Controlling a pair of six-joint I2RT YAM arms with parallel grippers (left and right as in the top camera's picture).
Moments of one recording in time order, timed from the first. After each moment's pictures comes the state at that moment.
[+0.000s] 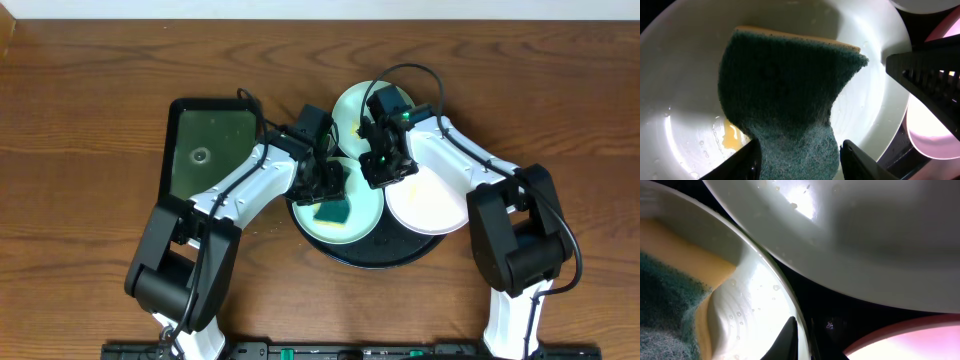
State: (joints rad) left arm -0.48 1.86 1.20 -0.69 0.36 -0.53; right arm 0.44 2.07 1.44 -0.85 -0.20 0.11
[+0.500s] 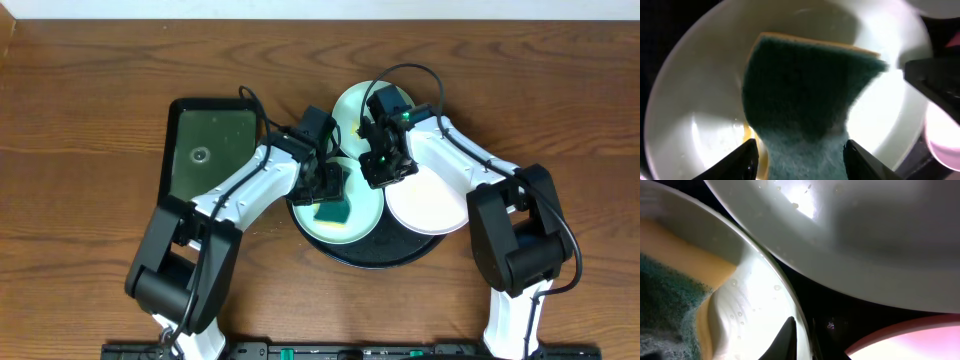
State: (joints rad) left arm -0.49 1.84 1.20 -0.70 0.27 -0.53; right arm 0.44 2.07 1.44 -0.85 -0.20 0.12
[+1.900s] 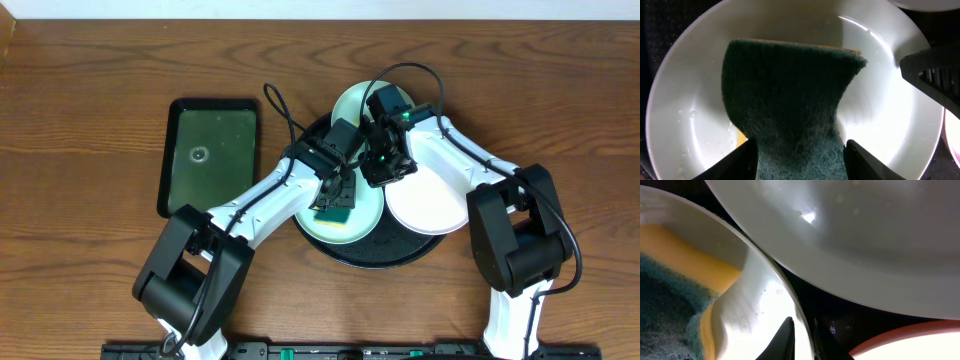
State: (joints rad) left arm -0.62 1.84 1.20 -0.68 0.04 -0.56; right arm 0.44 2.07 1.44 -0.83 -0.21 0.12
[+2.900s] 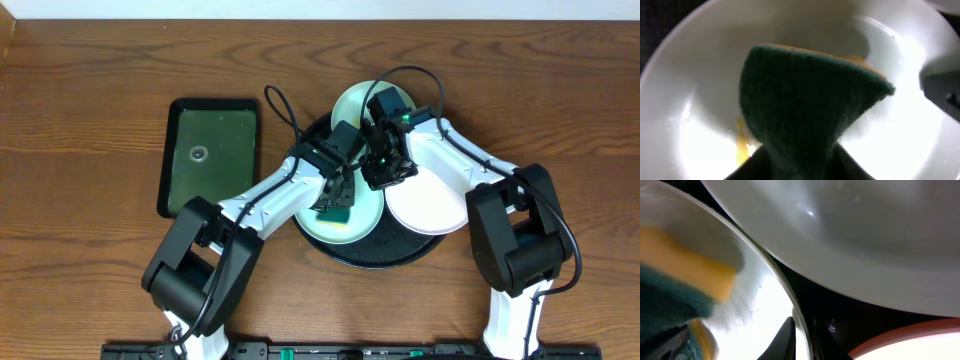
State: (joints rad) left arm -0.62 1.89 1.20 -0.66 0.02 -0.61; right arm 0.44 2.07 1.42 -0.82 -0.21 0.12
